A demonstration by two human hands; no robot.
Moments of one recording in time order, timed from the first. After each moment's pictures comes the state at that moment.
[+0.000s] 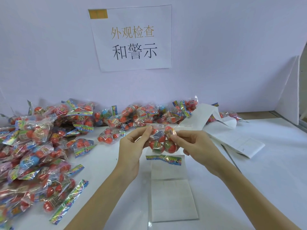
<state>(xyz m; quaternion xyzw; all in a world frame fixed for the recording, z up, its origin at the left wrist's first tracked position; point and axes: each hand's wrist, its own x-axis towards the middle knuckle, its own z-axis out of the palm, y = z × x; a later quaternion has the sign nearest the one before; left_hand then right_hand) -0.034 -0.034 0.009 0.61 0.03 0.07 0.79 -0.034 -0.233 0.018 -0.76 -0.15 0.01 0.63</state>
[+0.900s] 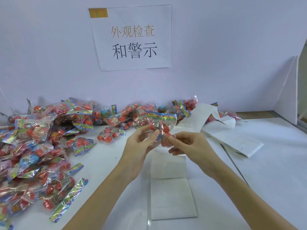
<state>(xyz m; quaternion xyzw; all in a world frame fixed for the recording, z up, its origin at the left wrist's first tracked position) -0.030 -0.038 0.004 0.58 -0.01 0.01 0.81 -0.030 -0.228 0.004 -0.73 -0.10 0.03 0.68</state>
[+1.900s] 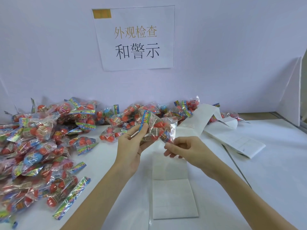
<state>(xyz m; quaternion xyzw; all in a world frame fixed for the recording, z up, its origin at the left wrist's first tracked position) -0.028 -0.022 0.008 0.53 0.03 0.05 0.85 -0.031 -0.226 0.004 -0.79 -0.13 0.09 0.59</state>
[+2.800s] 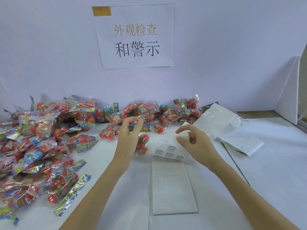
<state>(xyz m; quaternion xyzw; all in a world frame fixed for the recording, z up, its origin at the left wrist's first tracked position) -0.022 -0.012 0.007 0.68 0.01 0.13 0.72 -0.018 -0.240 -0.013 -0.83 -0.10 -0.09 0.54</state>
